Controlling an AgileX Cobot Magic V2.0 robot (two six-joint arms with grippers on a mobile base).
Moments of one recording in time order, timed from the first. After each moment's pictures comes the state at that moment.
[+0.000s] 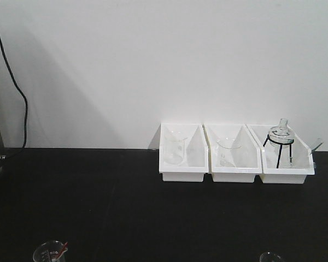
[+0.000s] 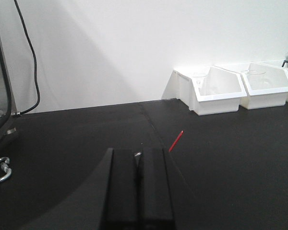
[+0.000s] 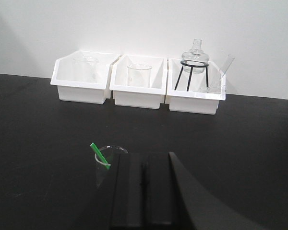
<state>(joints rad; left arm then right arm) -0.20 -0.01 0.03 -0.03 0.05 0.01 0.06 -0.01 0.03 0.06 0.12 -0.13</state>
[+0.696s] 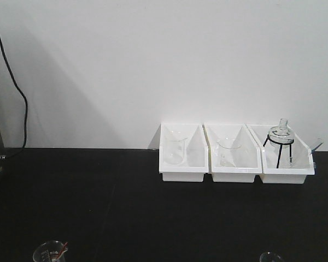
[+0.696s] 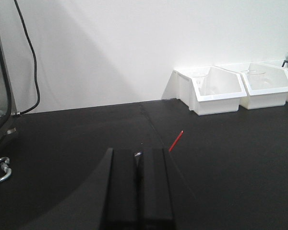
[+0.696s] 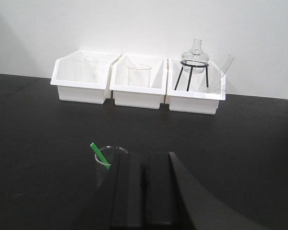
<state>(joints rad) -0.20 -0.01 0.03 -0.03 0.05 0.01 0.06 -0.01 0.03 0.06 0.12 -0.13</state>
